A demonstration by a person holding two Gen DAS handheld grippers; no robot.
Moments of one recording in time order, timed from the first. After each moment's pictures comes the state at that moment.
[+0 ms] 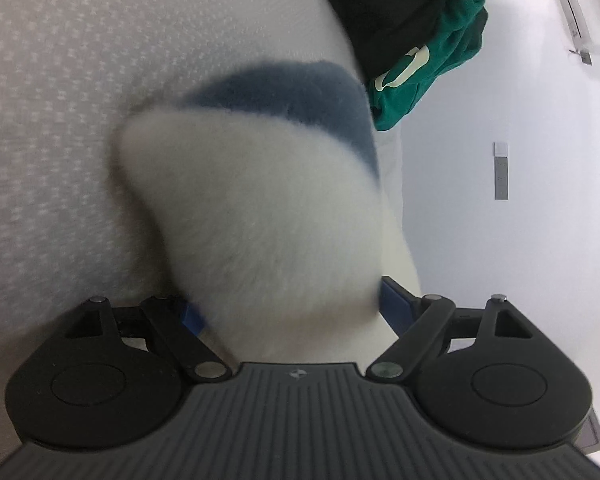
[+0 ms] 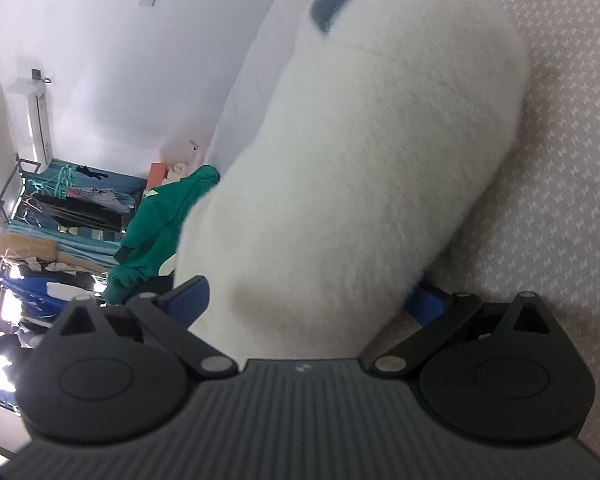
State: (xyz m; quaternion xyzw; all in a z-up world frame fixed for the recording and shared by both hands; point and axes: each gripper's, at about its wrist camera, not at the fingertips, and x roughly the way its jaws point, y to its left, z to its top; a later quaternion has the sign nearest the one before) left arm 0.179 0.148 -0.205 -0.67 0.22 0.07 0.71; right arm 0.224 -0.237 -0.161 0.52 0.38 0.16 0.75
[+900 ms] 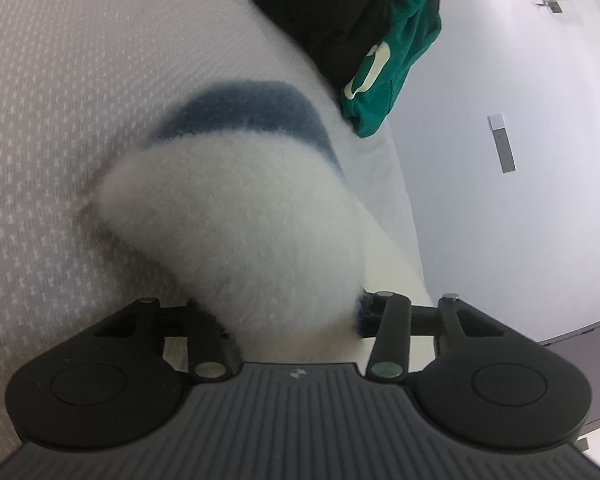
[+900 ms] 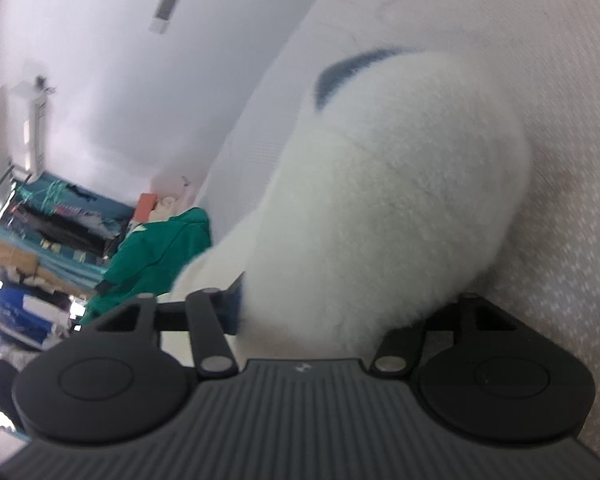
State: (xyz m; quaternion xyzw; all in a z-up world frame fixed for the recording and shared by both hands) left arm 0.219 0.162 -0.171 -0.57 0.22 0.10 0.78; right arm 0.240 -0.232 -0.145 0.48 0.32 0.12 0.81
